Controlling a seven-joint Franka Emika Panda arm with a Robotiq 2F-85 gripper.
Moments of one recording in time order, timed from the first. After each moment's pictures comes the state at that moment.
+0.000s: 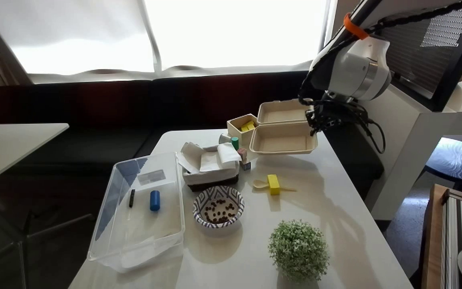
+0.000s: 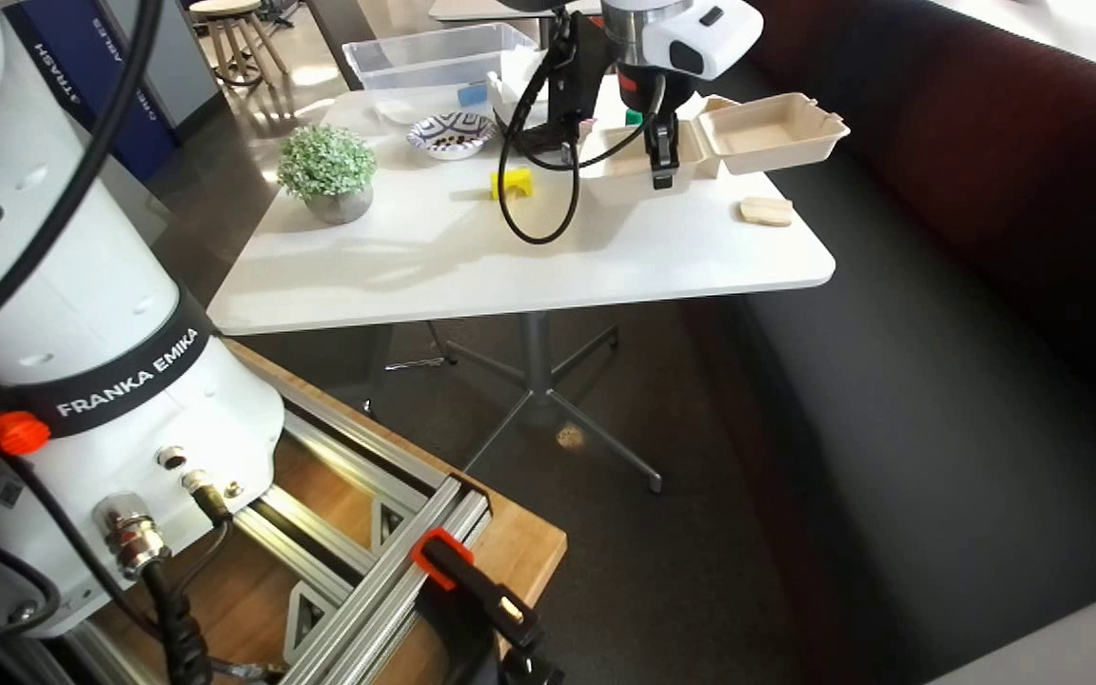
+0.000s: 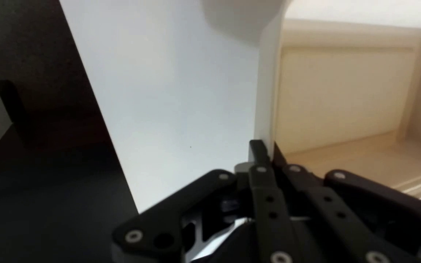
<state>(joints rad) -0.12 0.20 -0.23 -2.49 0.82 2.96 -0.09</state>
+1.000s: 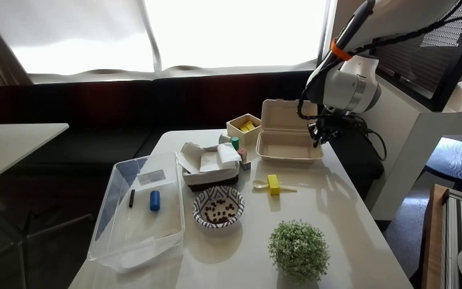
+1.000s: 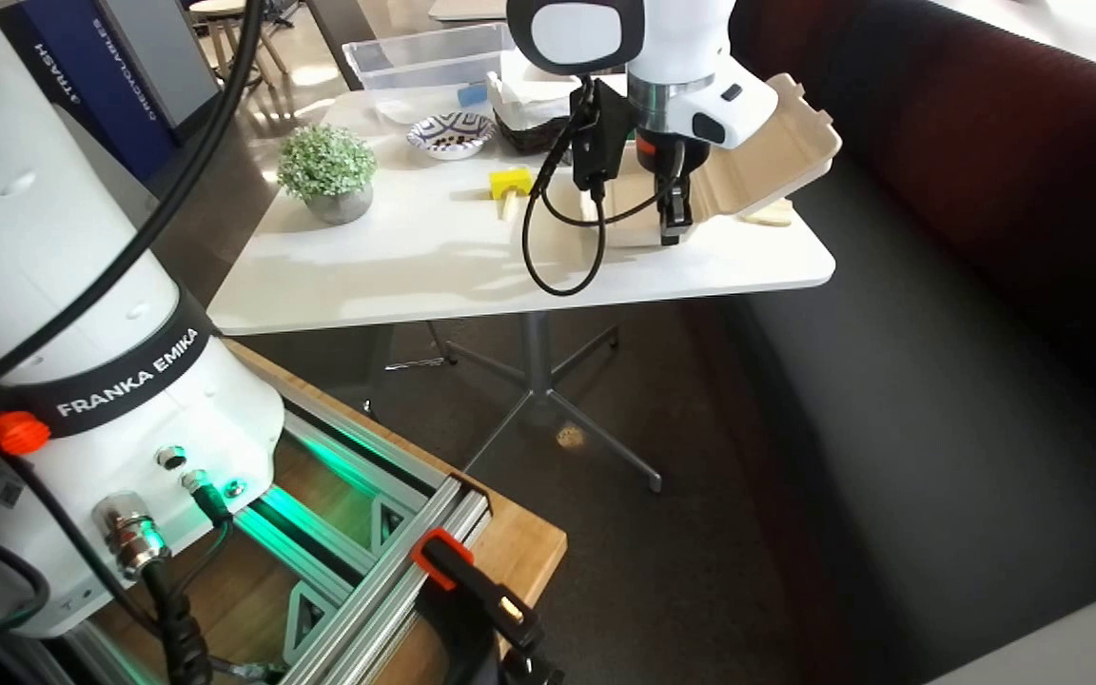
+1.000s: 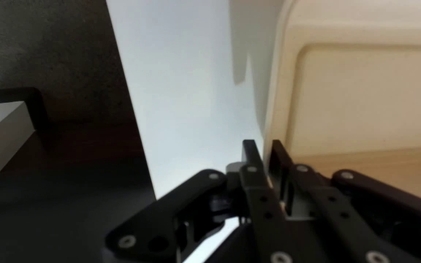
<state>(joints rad) -0.20 0.37 -0.19 -2.40 0.83 2.94 -0.16</state>
